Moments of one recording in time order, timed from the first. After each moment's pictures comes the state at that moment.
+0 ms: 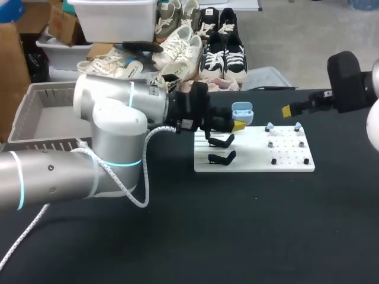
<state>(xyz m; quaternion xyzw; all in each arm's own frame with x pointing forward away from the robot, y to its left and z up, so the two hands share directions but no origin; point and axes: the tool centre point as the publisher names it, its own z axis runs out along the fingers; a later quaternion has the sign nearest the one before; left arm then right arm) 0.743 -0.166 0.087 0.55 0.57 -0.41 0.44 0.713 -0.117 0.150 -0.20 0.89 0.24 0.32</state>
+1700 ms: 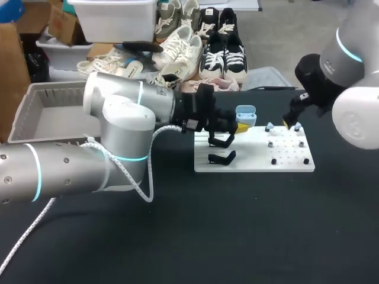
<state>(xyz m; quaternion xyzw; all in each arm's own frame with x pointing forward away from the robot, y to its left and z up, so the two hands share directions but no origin) 0.758 -0.176 0.065 0.56 0.58 -0.41 0.43 0.741 -0.148 0.096 -0.23 0.96 0.02 0.17</state>
